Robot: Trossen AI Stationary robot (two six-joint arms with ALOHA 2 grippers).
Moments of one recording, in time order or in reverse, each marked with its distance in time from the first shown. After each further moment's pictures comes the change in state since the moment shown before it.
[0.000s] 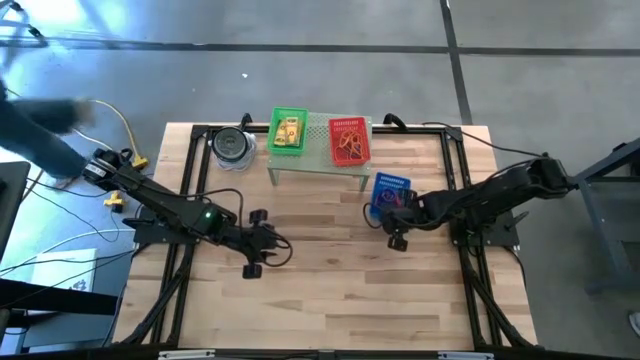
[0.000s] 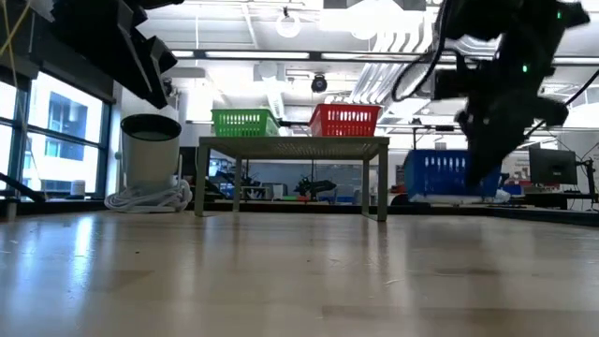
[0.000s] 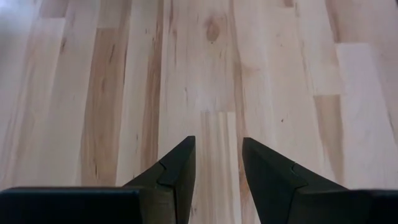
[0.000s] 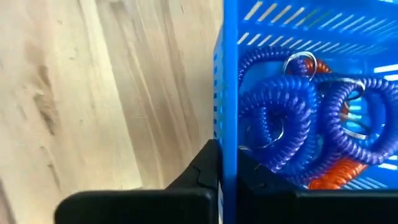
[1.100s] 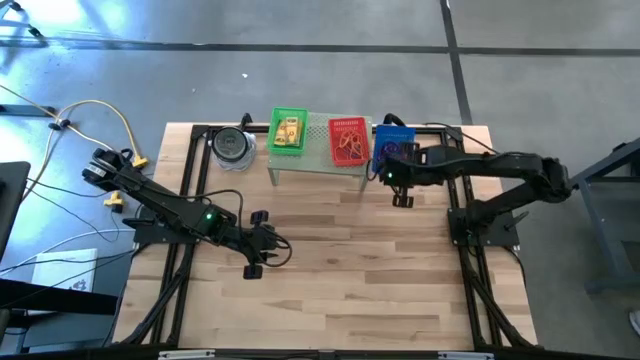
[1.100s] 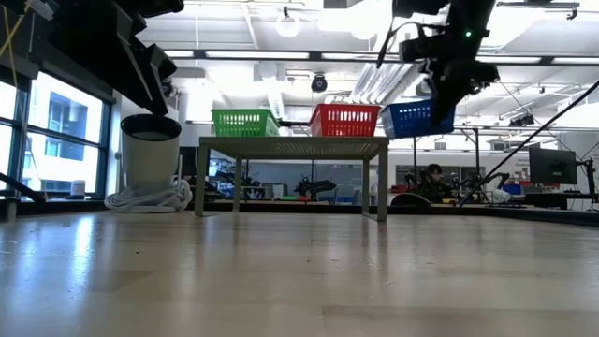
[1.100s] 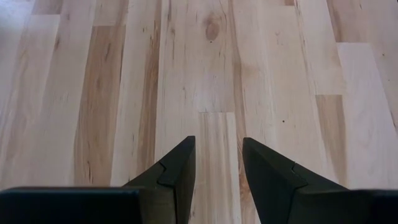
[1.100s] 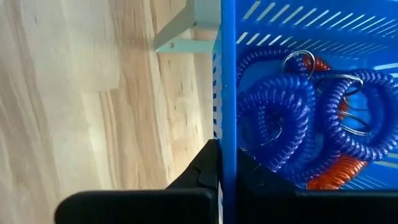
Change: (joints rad) left arm 0.000 0.000 -0.042 0.063 0.005 -0.002; right arm -0.362 0.000 0.384 -0.386 0.095 -0.510
